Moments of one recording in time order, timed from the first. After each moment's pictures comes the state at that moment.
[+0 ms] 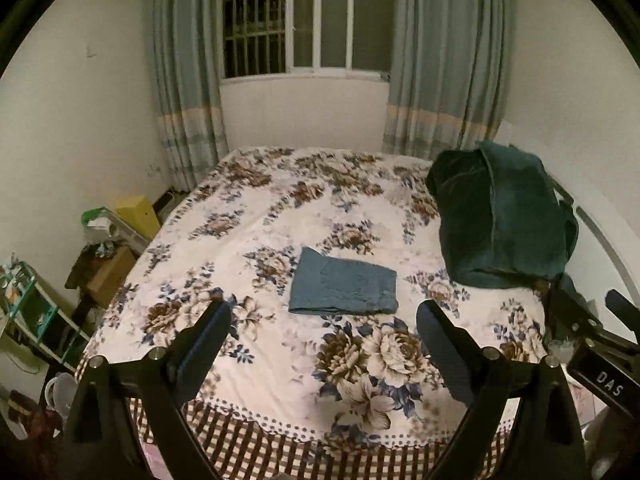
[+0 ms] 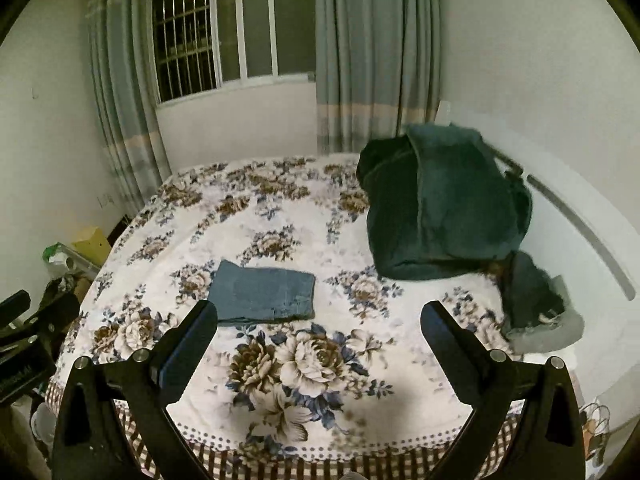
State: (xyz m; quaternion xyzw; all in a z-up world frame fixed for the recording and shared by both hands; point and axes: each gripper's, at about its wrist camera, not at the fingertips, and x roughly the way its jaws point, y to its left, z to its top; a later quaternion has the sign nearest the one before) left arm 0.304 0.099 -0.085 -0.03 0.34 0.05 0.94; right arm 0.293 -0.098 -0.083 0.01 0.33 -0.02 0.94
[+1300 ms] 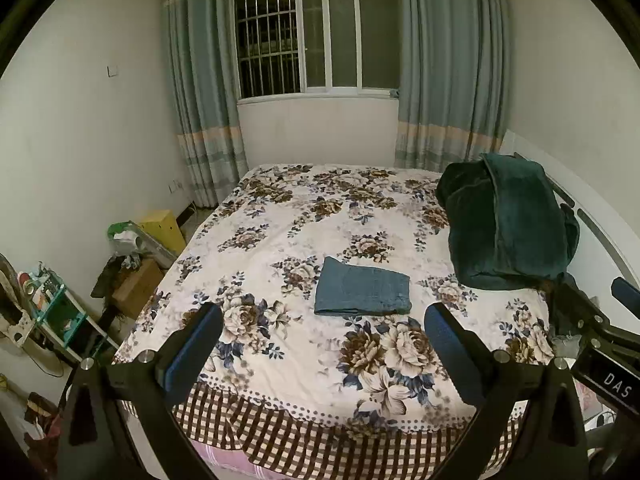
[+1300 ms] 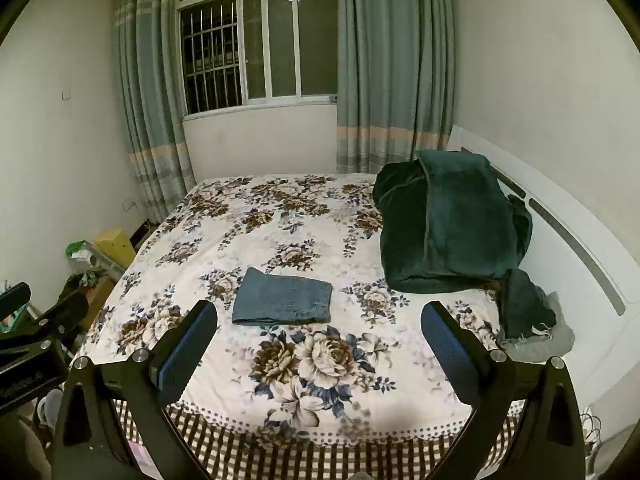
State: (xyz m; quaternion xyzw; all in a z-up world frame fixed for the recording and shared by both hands) left arm 0.231 0.109 -0.041 -0.01 0.32 0.07 0.94; right arm 0.207 -0.086 -0.009 0.00 0.31 0.01 0.95
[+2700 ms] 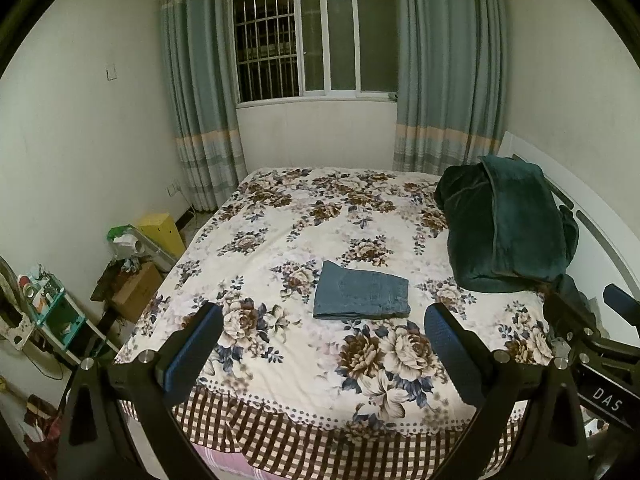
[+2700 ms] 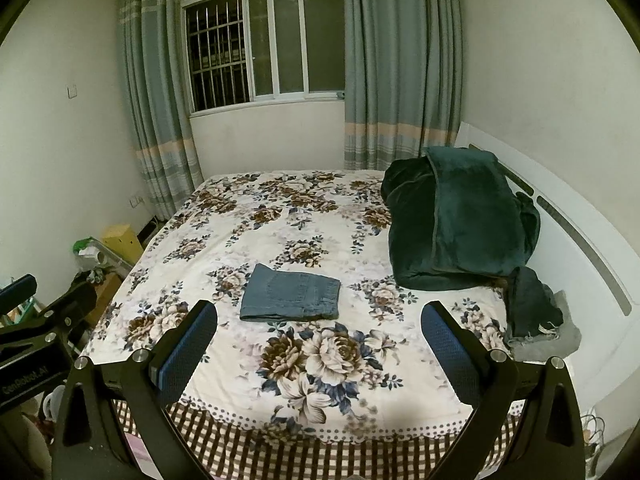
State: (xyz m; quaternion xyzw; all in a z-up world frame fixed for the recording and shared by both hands) left arm 0.237 0.110 -0.035 -0.01 0.32 0.06 0.95; right arm 0.209 -0.077 -0.012 0.00 0.31 0.04 0.95
